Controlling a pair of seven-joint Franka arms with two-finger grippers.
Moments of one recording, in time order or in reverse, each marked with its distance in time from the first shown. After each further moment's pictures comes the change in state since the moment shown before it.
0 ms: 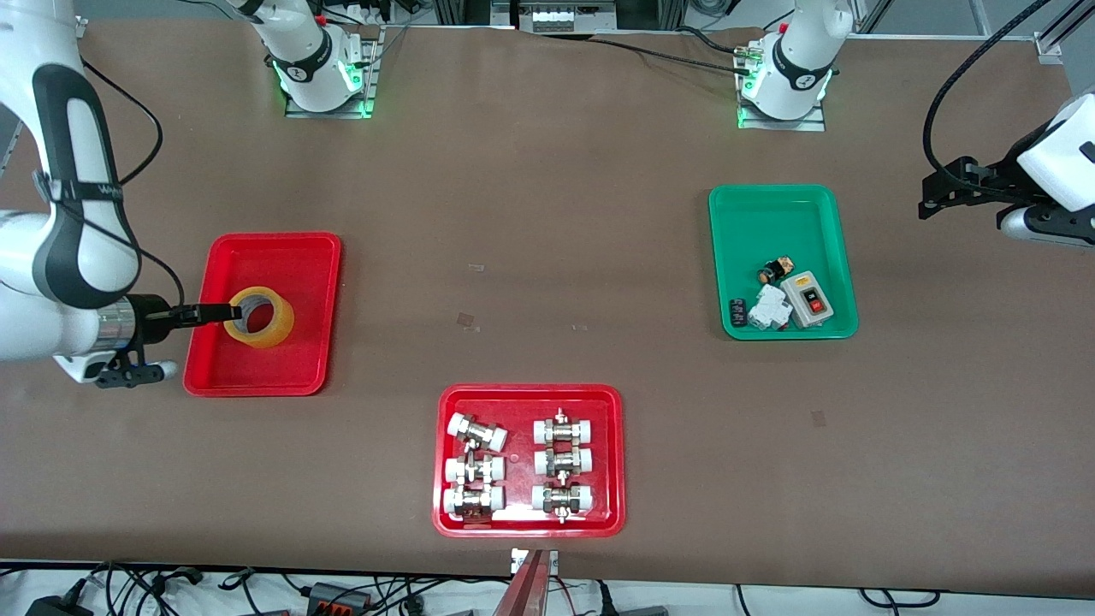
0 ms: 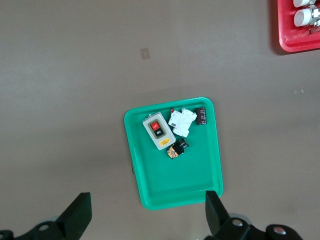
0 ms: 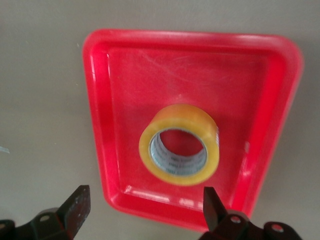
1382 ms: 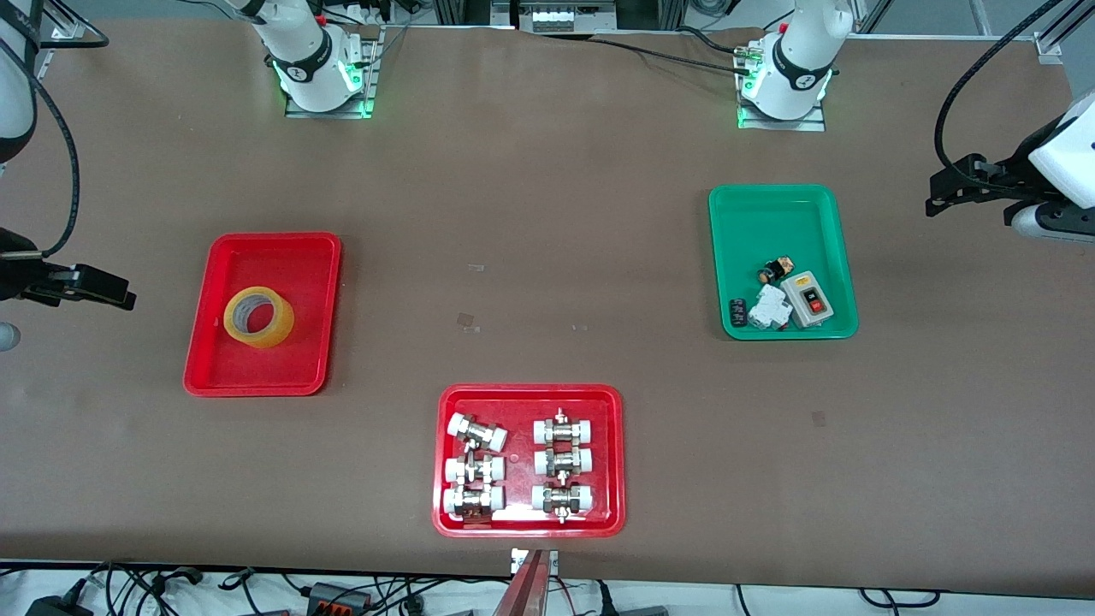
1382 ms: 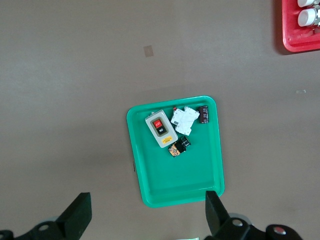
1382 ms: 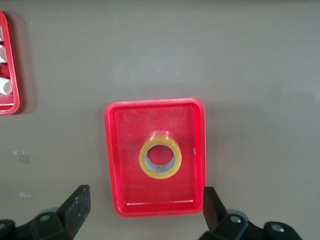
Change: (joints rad) left arm 0.000 -0.004 0.014 -0.002 0.000 -0.007 0.000; right arm 0.086 -0.204 -0.021 0.197 -0.147 -0.061 0.219
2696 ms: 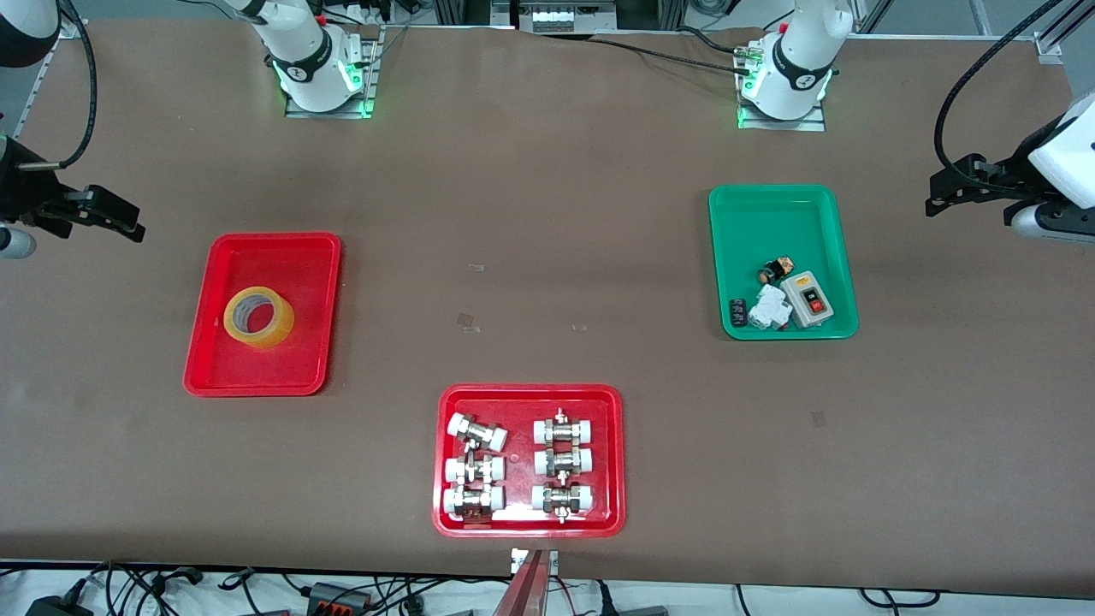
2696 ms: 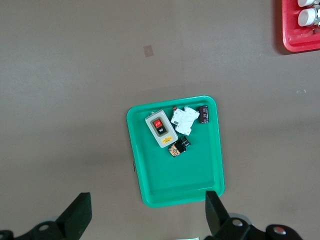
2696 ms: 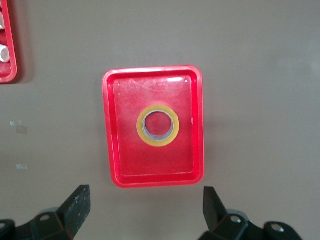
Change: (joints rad) left arm 0.000 0.000 0.000 0.000 0.000 0.000 0.000; right arm 0.031 -0.307 -0.037 -0.378 -0.001 0.058 -0.004
